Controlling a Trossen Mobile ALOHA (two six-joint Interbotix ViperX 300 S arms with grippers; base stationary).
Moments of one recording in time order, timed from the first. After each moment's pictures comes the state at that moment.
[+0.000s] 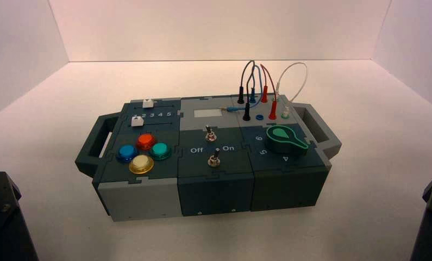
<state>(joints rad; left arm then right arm) 0.00 -0.86 1.02 -0.05 0.17 0.02 0.13 -0.98 1.06 0.01 0.39 0.02</state>
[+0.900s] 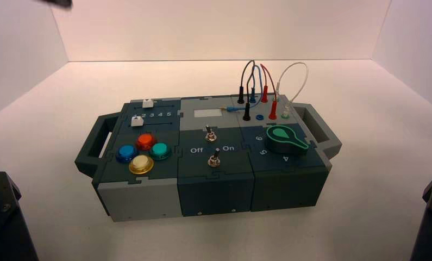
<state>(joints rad) -0.33 -0.85 0.99 -0.07 0.75 0.01 0.51 -0.84 1.04 0.04 0.45 0.02</state>
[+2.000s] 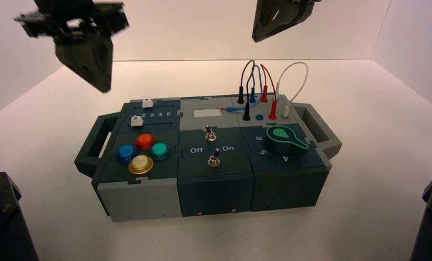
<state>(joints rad) -0.46 -0.31 0.89 -0.13 0.89 0.01 0.72 -0.40 0.85 0.09 0.50 0.01</state>
